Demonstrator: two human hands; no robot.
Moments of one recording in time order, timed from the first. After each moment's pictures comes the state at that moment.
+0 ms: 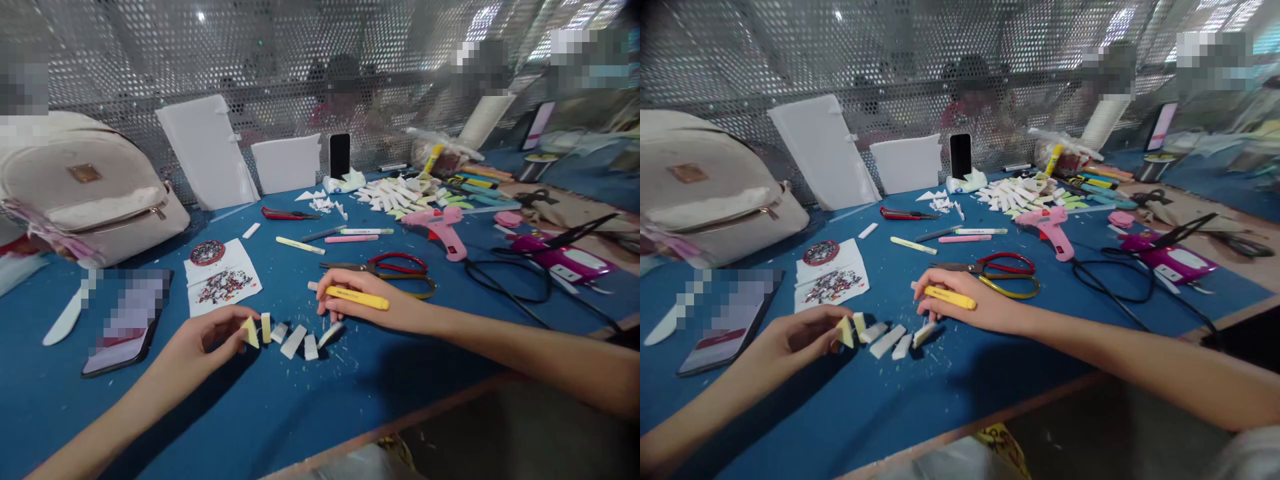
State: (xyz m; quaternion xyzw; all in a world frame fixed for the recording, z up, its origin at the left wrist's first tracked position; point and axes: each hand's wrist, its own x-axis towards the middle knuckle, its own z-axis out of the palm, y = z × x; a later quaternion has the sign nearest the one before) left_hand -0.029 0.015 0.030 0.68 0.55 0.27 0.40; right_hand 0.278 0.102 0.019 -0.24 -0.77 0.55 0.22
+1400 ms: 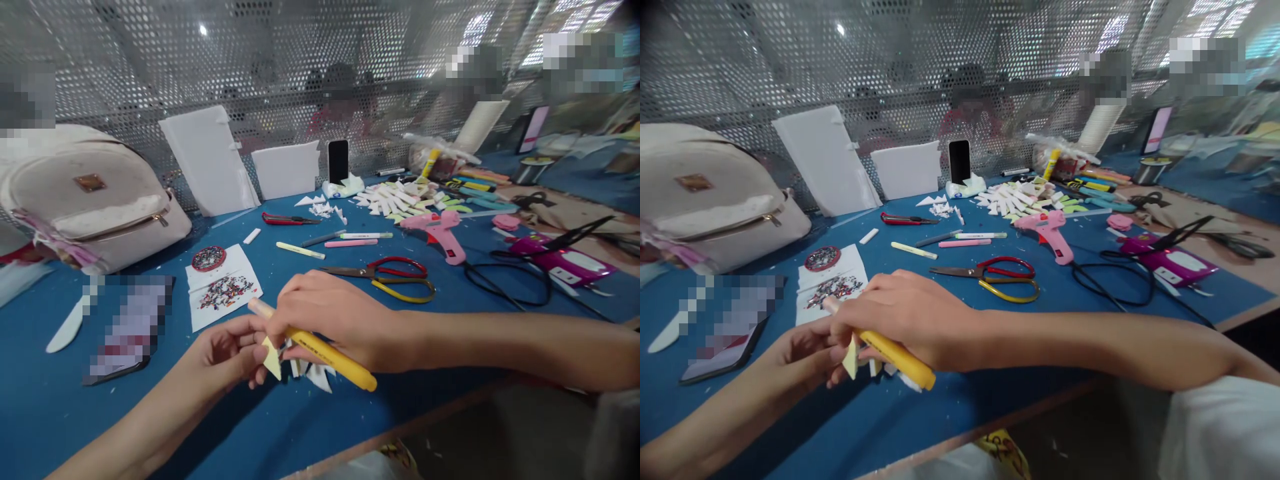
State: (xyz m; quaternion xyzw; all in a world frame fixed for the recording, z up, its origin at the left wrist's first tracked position) left_hand 0.007 0.000 0.050 0.44 0.46 0.36 0.68; right_hand 0.226 0.080 0.071 -0.05 -0.94 0.19 0.27
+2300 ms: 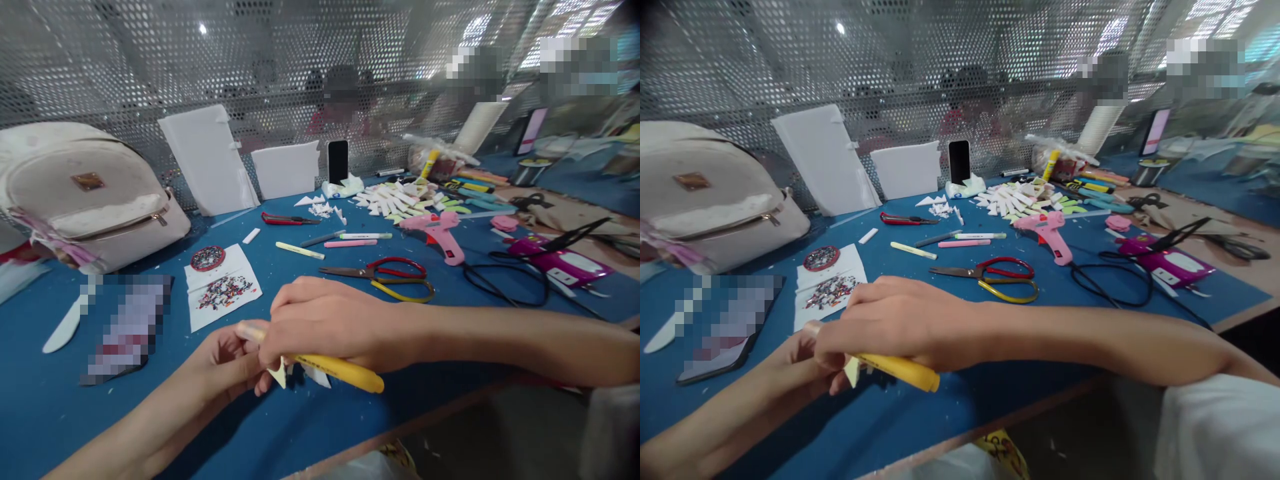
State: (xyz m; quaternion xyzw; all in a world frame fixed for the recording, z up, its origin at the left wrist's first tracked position) left_hand 0.013 -0.001 0.049 0.39 0.41 0.36 0.74; right_hand 0.227 0.084 0.086 0.02 -0.97 0.19 0.17
